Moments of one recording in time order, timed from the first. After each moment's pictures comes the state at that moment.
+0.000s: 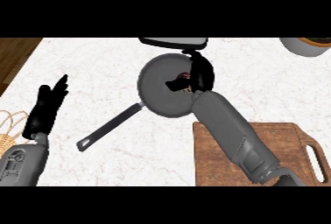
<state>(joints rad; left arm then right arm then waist) -0.25 0.30 0.09 -1.29 -0.14 0.02 0.25 -0.98 0.00 0.33 -0.52 0.29 -0.71 0.33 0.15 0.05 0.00</state>
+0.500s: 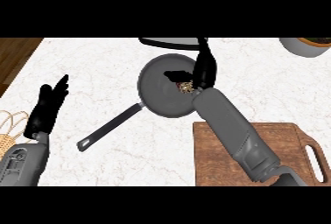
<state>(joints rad) -0.26 0.30 0.10 -1.27 -0.14 0.02 0.24 -0.99 0.00 0.29 -0.52 0.12 -0.88 0.11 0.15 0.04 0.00</state>
